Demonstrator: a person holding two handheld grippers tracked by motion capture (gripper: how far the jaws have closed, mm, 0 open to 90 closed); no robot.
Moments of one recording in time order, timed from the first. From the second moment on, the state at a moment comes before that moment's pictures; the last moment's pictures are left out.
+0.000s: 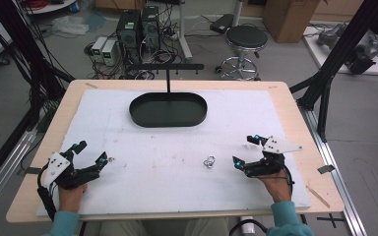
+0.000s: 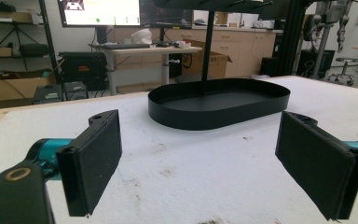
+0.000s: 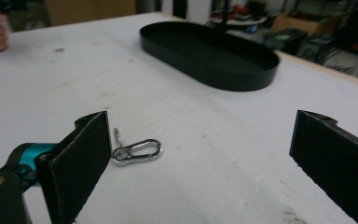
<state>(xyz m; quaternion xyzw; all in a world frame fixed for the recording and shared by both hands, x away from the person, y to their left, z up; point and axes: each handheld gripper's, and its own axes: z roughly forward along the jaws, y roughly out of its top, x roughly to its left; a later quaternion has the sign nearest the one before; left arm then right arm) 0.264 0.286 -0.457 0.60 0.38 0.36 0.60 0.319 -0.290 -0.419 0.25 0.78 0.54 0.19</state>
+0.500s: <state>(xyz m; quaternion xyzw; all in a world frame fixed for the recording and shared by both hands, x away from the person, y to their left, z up) 0.264 0.286 -0.457 0.60 0.38 0.36 0.61 0.347 -0.242 -0.402 0.16 0.88 0.45 0.09</state>
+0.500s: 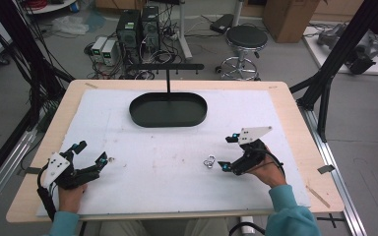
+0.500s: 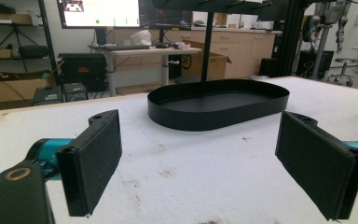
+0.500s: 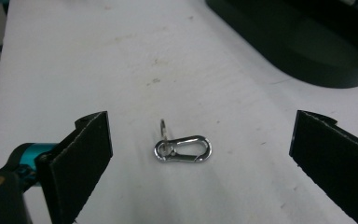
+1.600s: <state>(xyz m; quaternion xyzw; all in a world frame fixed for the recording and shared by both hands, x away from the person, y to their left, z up) 0.264 0.286 -0.457 0.60 0.38 0.36 0.61 0.364 -0.196 -0.422 0.10 0.94 0.33 0.01</state>
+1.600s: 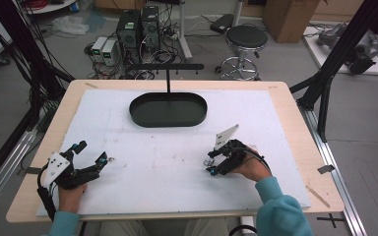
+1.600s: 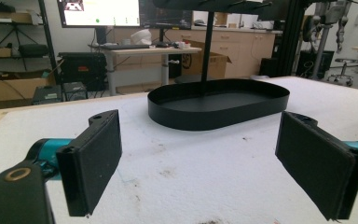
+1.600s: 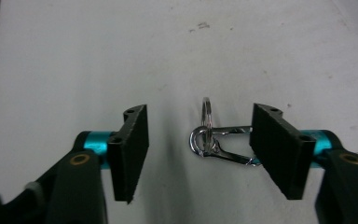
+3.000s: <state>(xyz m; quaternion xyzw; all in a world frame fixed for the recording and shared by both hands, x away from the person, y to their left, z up) 0.265 0.287 -0.457 0.60 0.38 0.36 0.61 0.366 -0.195 -0.420 0.09 0.95 0.30 0.02</state>
